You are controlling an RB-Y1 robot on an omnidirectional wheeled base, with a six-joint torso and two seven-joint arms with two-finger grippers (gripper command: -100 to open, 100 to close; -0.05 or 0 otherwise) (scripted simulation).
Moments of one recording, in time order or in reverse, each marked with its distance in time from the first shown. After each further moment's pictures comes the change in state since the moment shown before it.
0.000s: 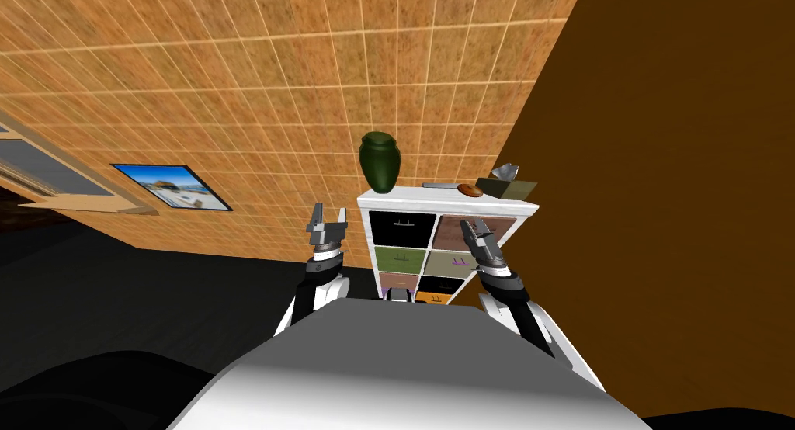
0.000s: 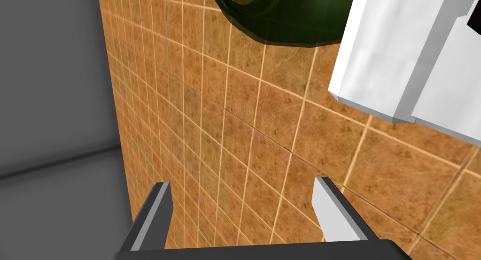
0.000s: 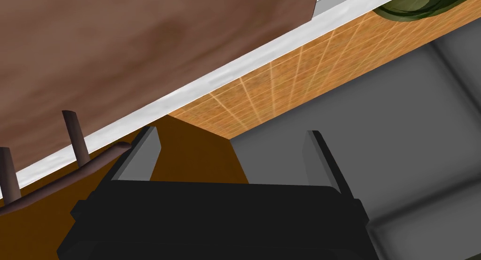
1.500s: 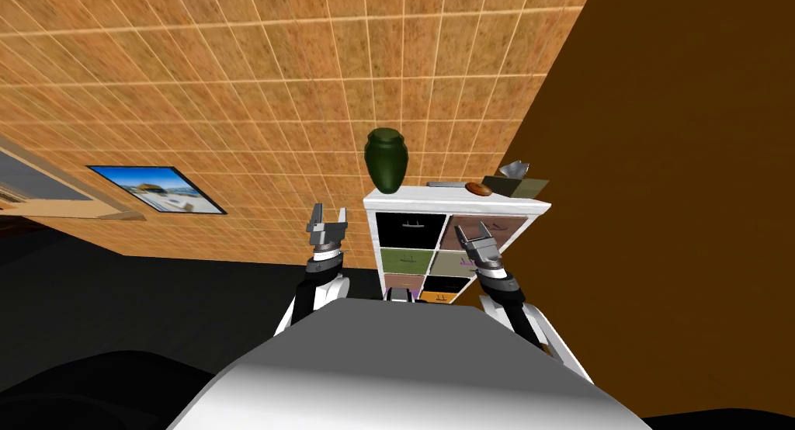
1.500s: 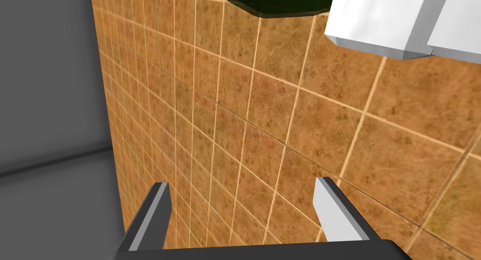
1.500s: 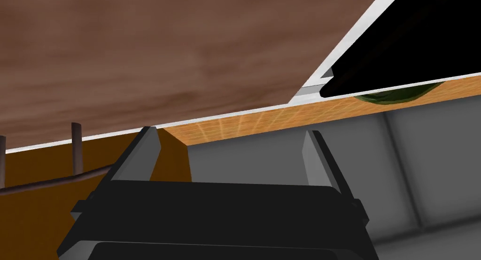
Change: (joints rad) left arm 0.000 0.000 0.000 0.000 0.000 0.000 0.000; right arm -0.010 0.039 -0.042 0.092 0.100 -0.051 0.227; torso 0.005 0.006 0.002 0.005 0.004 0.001
